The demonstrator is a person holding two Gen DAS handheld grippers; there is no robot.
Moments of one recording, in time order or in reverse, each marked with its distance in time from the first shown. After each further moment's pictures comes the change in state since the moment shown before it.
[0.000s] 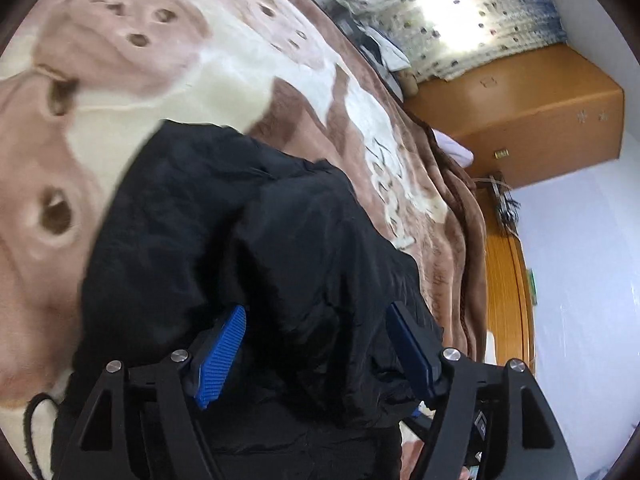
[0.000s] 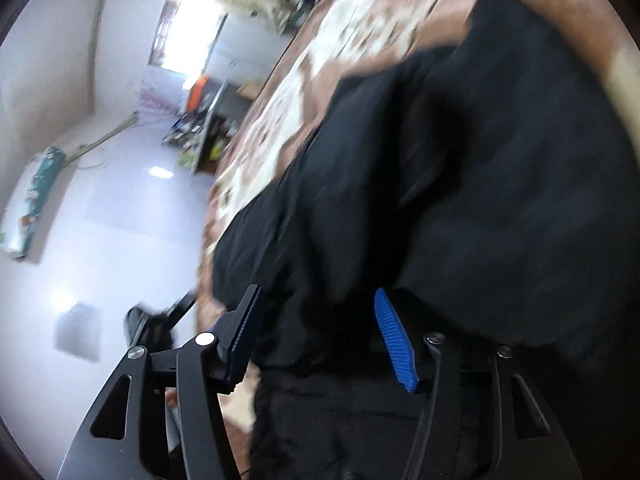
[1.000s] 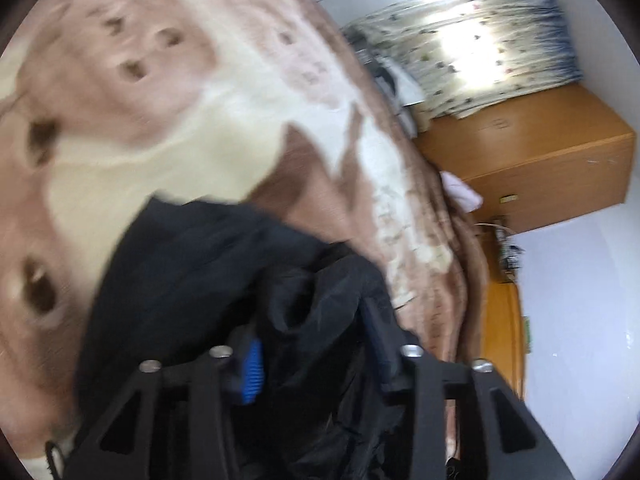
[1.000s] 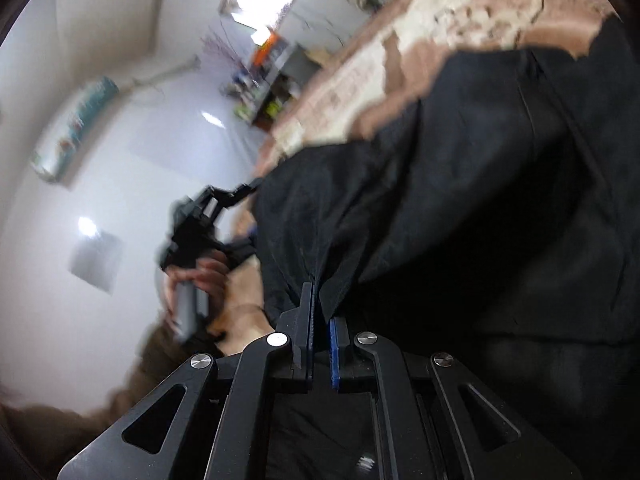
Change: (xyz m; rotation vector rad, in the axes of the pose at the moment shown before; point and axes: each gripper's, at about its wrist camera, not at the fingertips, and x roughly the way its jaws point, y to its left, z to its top) left arm 0.017 0.020 0.061 -0.129 -0.090 0.014; right arm 0.007 0.029 -0.023 -0.228 0.077 0.020
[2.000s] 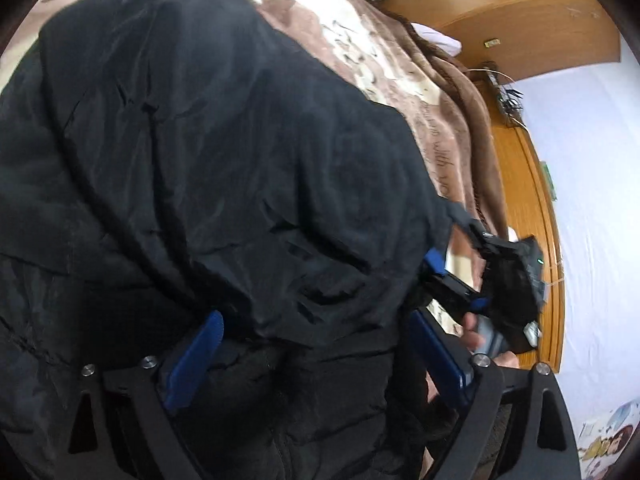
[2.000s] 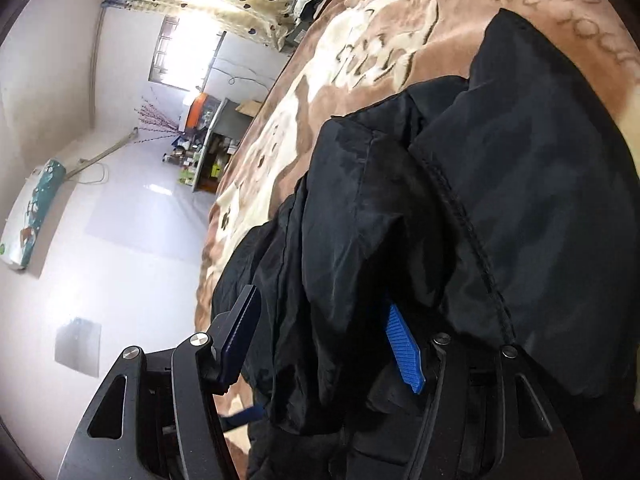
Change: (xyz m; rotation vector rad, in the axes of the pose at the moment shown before) left arm 0.024 -0.049 -0.157 0.305 0.369 0.060; right arm -0.019 -0.064 0.063 0.244 -0.191 -0.047
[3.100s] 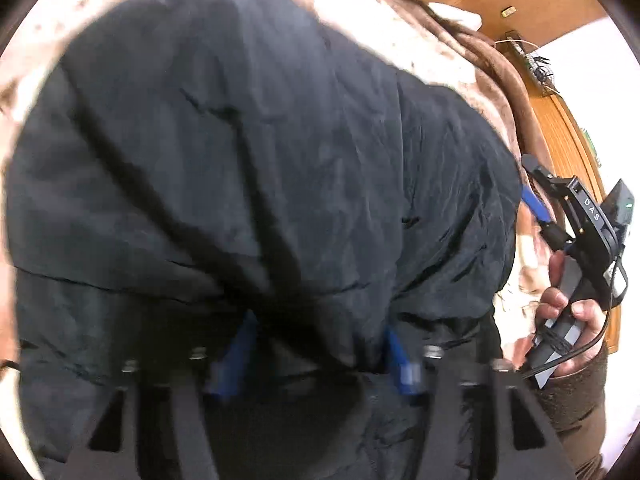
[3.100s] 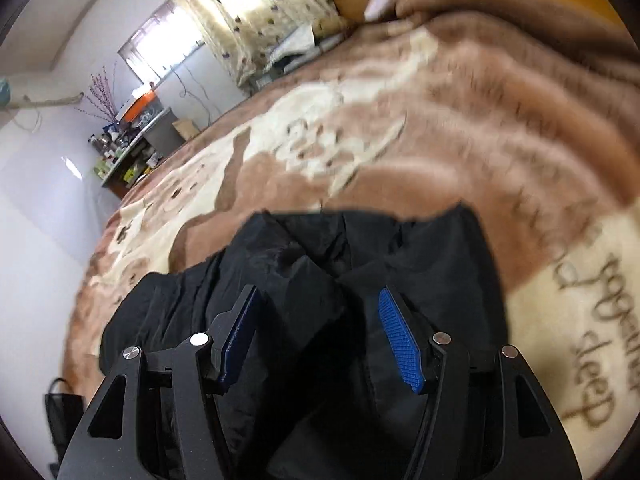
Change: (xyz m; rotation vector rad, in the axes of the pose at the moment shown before) left arm -0.018 0.027 -0.023 0.126 -0.025 0.221; right arm -0.035 0.057 0.008 -0.383 -0.278 -0.526
